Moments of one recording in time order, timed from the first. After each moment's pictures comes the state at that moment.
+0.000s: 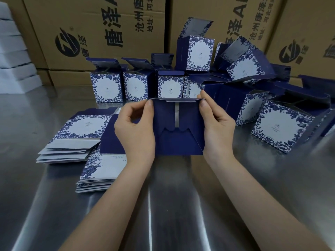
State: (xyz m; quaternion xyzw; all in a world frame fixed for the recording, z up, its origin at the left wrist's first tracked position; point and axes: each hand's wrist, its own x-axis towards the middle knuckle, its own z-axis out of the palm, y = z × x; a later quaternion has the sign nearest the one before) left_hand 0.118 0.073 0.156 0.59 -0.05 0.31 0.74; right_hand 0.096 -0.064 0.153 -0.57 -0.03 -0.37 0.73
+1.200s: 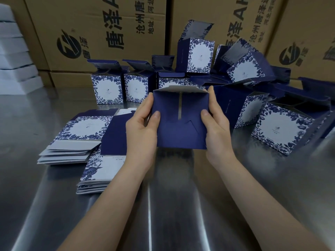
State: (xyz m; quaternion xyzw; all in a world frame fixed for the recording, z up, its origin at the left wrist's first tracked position) left_hand 0.123 0.075 0.150 0.58 -0.17 0.16 0.78; right_hand 0.100 -0.073 0.152 -0.65 -0.11 -0.31 0.68
